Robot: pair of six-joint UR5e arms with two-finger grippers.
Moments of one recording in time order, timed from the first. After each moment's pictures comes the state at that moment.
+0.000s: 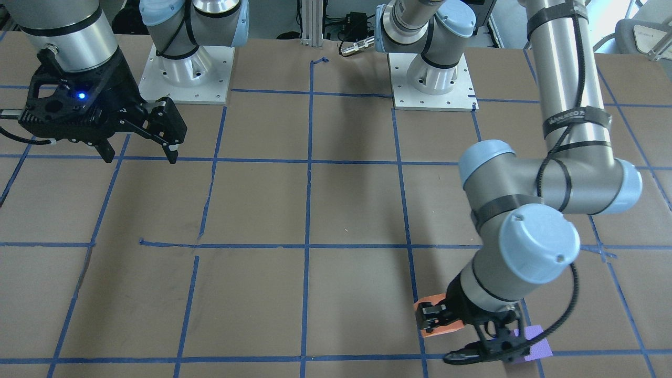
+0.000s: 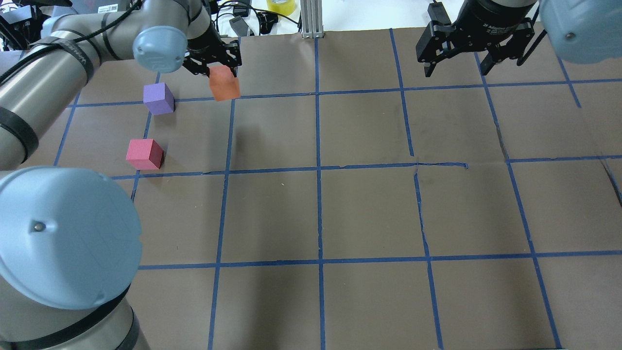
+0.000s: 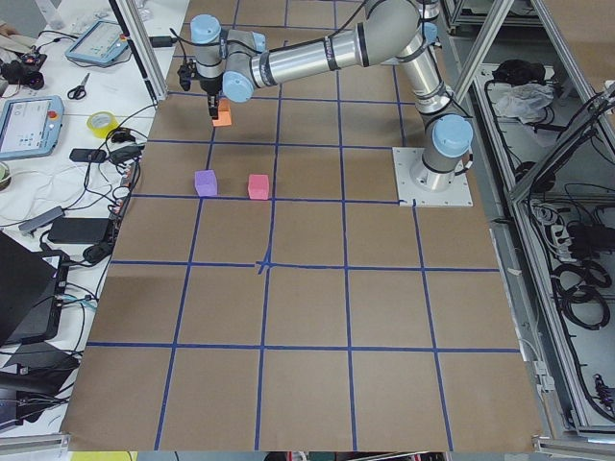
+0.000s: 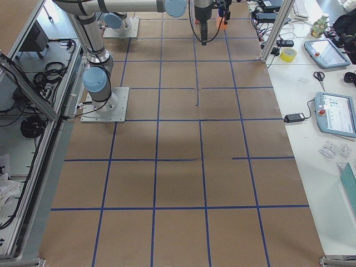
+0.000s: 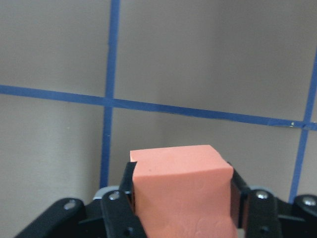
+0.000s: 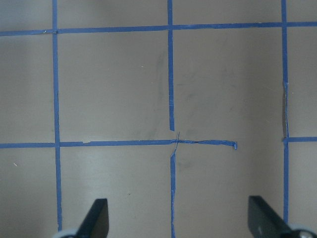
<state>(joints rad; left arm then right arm) -1.53 -2.18 -1.27 -1.15 1.52 -0.08 1.57 -1.51 1.49 -1.69 -1.55 0.01</state>
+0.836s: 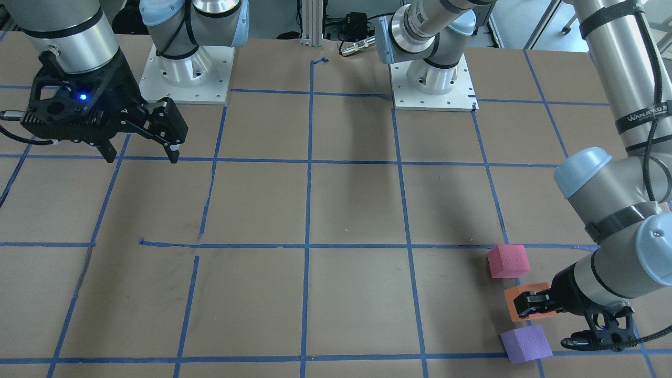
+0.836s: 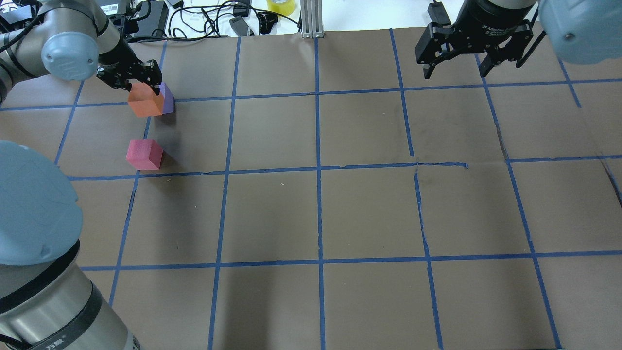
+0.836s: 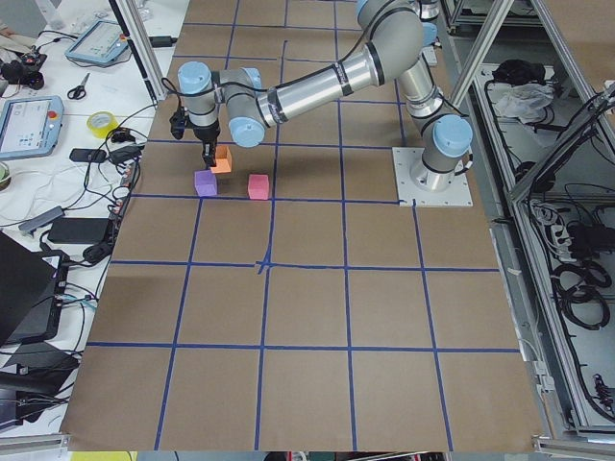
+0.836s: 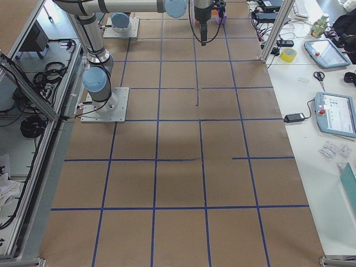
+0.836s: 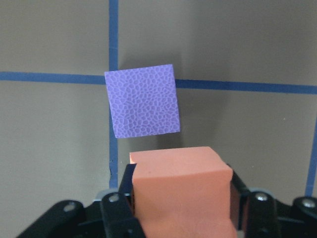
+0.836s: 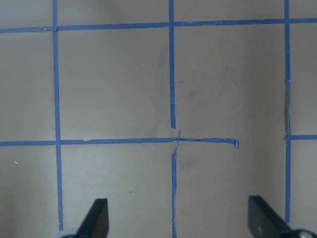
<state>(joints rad) -1.30 -2.17 -1.34 -1.17 1.55 0.22 1.57 -1.51 1.50 -1.68 -1.55 0.01</state>
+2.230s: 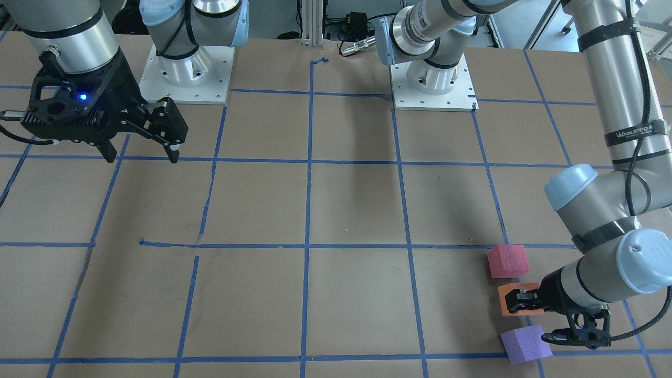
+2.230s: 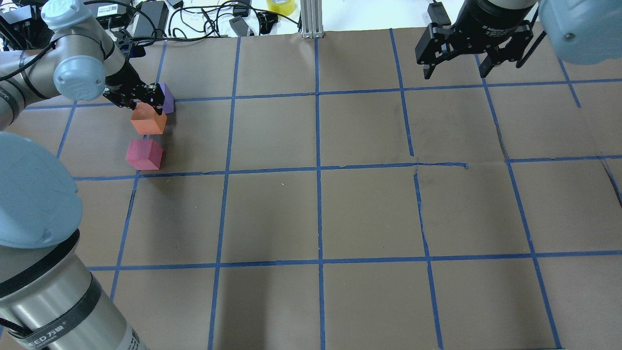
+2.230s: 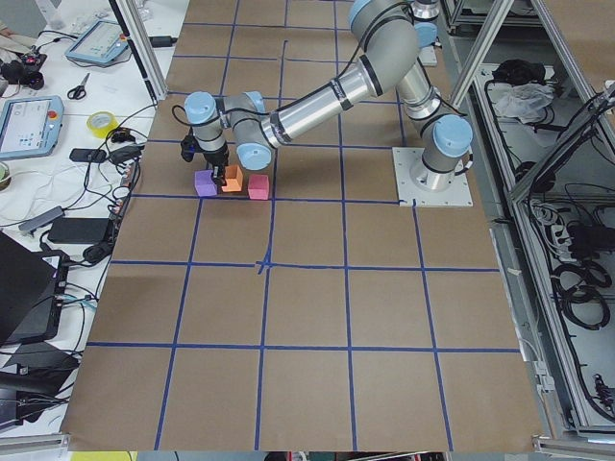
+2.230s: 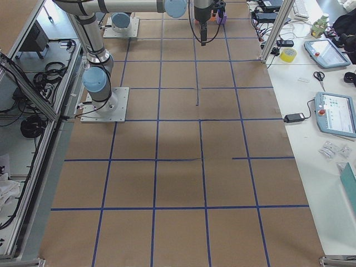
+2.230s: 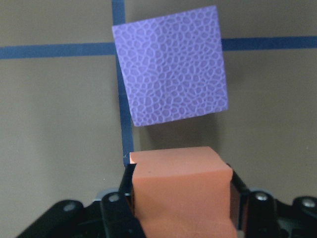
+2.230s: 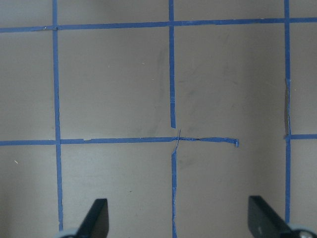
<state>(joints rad) -1.28 -2.21 -1.39 -1.11 1.55 0.32 1.57 -1.51 1.50 -1.68 -1.55 0.01</state>
